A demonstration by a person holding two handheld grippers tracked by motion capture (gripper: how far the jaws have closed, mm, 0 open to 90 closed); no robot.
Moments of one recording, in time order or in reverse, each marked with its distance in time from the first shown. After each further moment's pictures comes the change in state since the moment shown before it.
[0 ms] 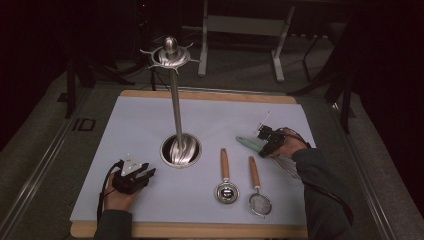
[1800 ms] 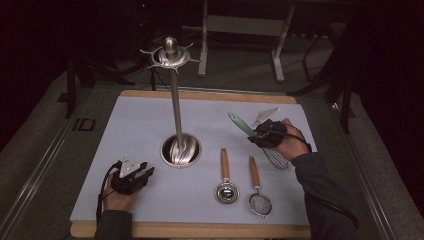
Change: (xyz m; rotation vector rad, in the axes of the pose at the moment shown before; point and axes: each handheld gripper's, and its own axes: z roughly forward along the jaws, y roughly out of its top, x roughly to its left) left arm -0.001 -0.002 -0.003 -0.036 0.029 -0.010; right arm 0.058 0.008 -0.078 -0.424 -0.196 -0.141
